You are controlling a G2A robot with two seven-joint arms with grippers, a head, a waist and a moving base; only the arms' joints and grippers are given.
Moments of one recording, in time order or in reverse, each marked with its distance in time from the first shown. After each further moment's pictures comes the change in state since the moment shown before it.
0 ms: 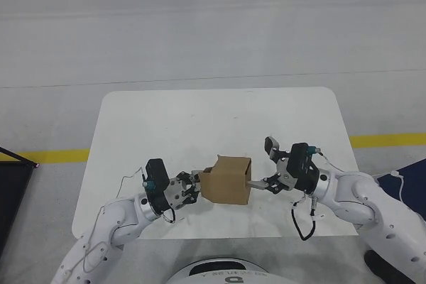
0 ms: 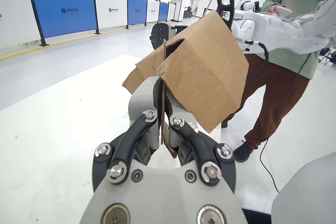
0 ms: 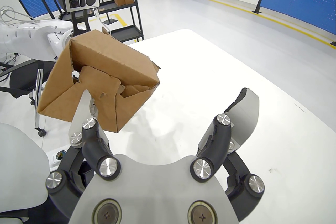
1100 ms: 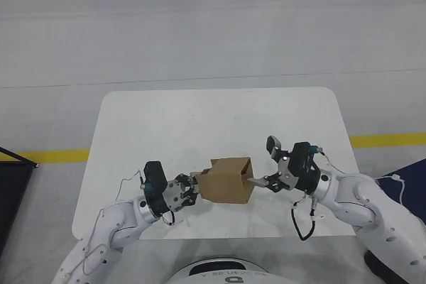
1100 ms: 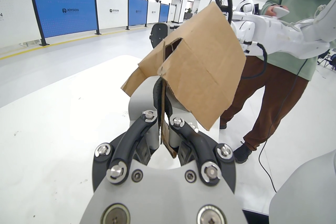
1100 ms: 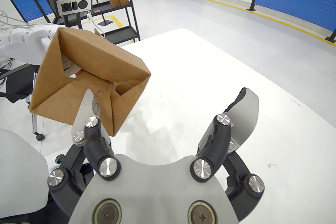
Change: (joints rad) left arm 0.027 -0.002 -0.011 0.002 -0.001 -0.002 0.027; right arm -0.058 -0.038 0.074 -0.010 0.000 0.003 0.018
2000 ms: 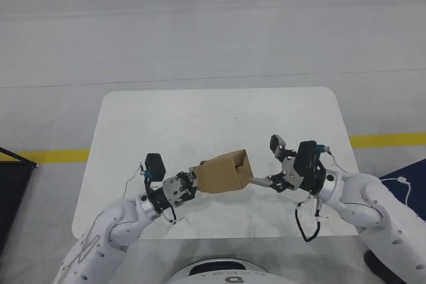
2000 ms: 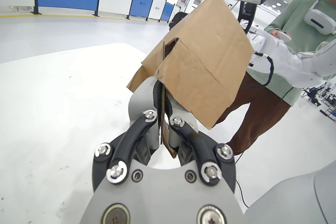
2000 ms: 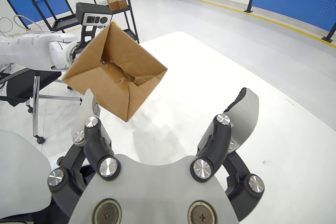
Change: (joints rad) left arm -0.027 -0.009 0.019 0.041 -0.259 0.014 -0.180; right arm -0.034 -0.026 0.058 -0.039 0.012 -0.022 0.056
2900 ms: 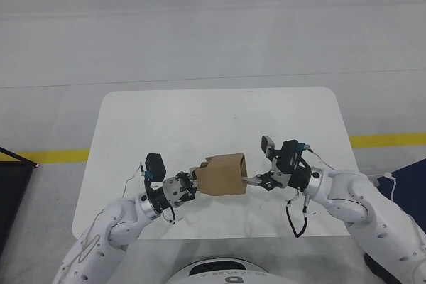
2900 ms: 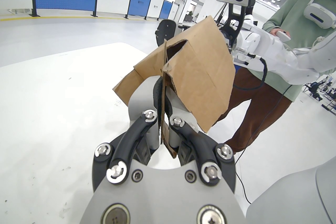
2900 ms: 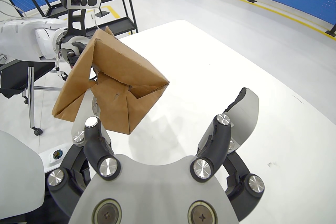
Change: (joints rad) left arm -0.004 -0.004 -0.008 0.003 0.016 -0.020 0.001; right arm 0.092 -0.048 -0.096 0.053 -0.033 0.026 0.075
